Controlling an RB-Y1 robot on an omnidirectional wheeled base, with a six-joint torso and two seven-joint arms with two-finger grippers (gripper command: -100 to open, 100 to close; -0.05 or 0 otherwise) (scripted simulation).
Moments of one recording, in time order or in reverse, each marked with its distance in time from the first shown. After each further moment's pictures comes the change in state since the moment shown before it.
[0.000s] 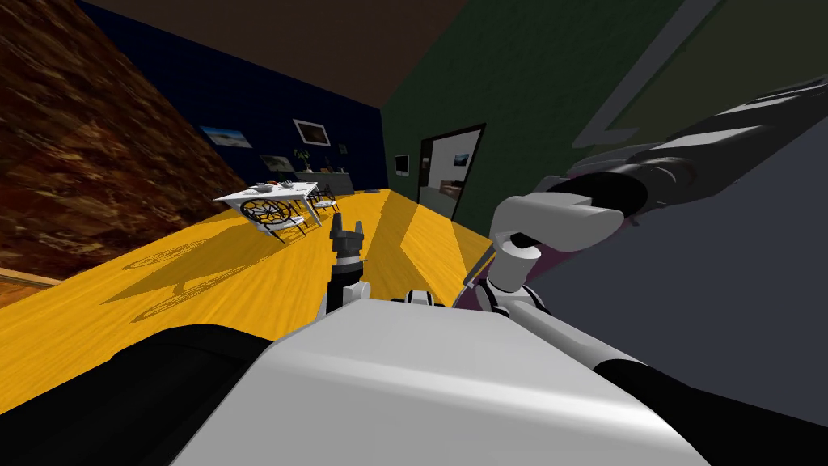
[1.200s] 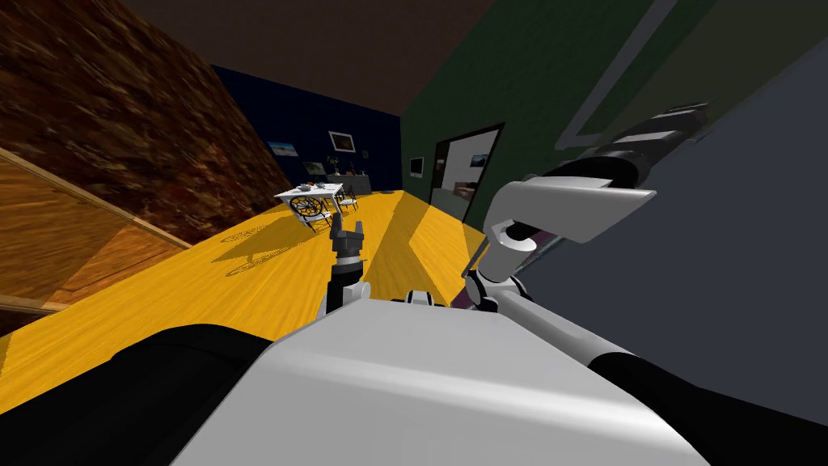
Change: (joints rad) left arm 0.000 0.000 0.000 0.000 0.000 0.000 0.000; right arm -0.126 0.100 -0.016 0.002 -0.227 -0.058 0.020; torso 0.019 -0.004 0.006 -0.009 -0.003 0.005
